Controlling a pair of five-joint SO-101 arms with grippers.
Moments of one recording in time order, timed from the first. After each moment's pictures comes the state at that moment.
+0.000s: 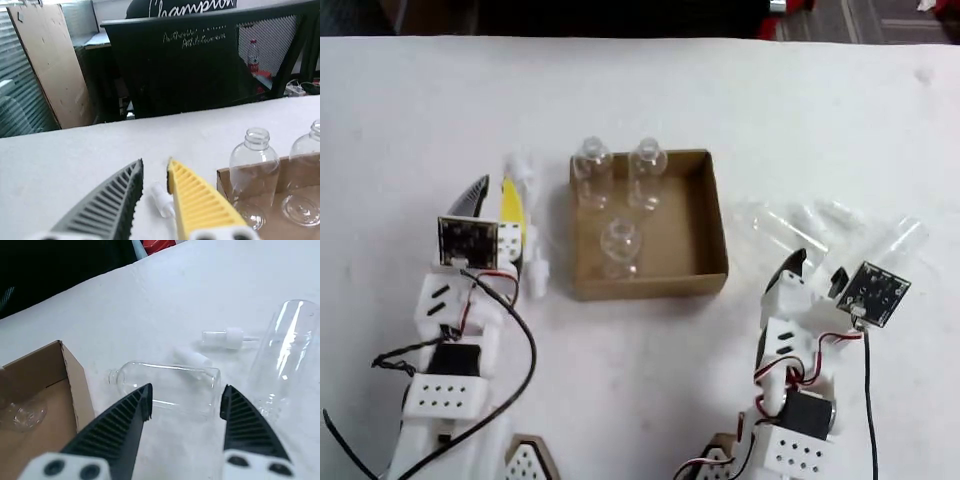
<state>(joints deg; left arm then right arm) -4.4 -65.2 87.6 -4.4 -5.8 13.1 -102.8 95.2 38.2 -11.1</state>
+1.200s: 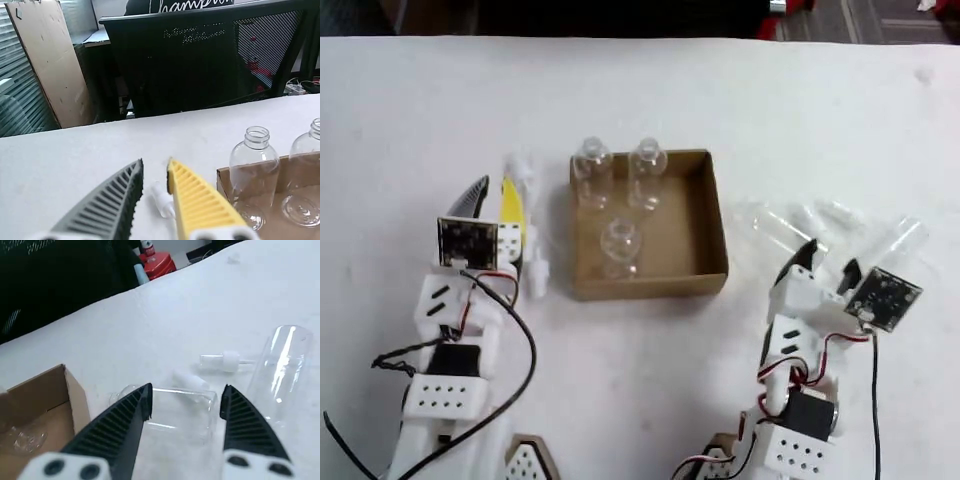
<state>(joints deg) -4.4 -65.2 87.8 -4.4 -5.8 14.9 -102.8 95.2 32.9 -11.3</state>
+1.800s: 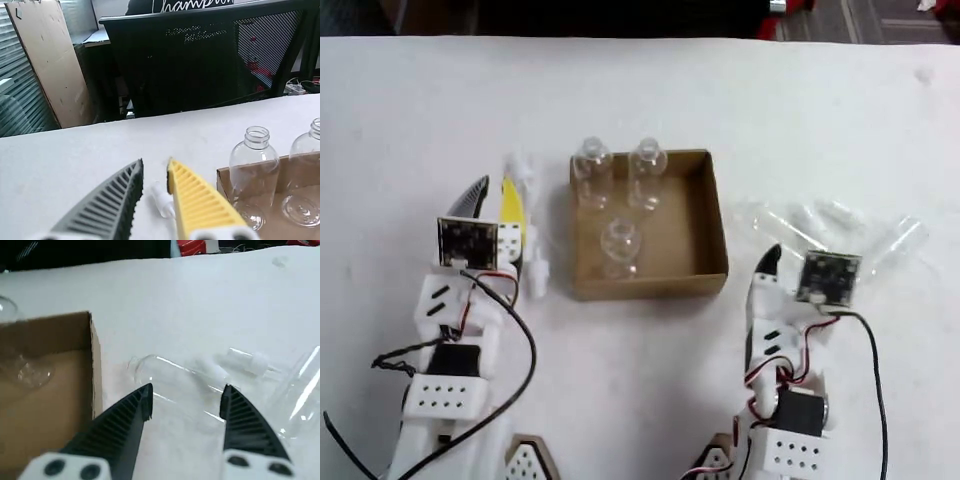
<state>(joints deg) -4.4 -65.2 87.8 -4.4 -5.8 6.8 -102.8 95.2 37.5 4.6</state>
